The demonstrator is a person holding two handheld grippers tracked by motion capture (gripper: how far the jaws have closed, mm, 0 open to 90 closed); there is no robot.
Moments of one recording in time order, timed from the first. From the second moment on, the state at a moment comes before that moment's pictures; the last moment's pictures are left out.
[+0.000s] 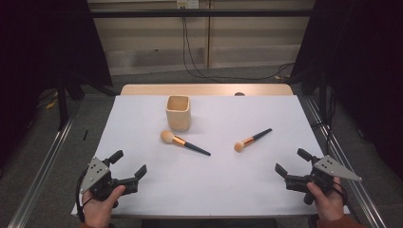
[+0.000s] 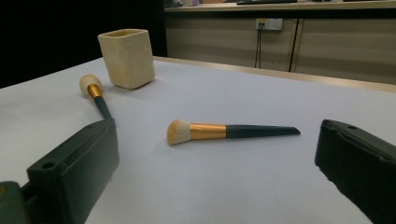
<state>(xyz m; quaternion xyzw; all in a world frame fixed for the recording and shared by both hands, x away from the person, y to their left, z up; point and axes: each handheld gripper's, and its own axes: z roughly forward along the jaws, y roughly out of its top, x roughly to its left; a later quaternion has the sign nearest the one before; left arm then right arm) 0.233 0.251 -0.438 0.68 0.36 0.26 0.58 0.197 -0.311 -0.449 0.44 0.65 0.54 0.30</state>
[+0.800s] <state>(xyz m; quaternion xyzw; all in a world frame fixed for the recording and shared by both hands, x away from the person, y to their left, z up) 0.235 0.243 -0.435 0.69 0.35 0.25 0.57 0.201 -0.308 -0.449 0.43 0.65 0.55 0.30</state>
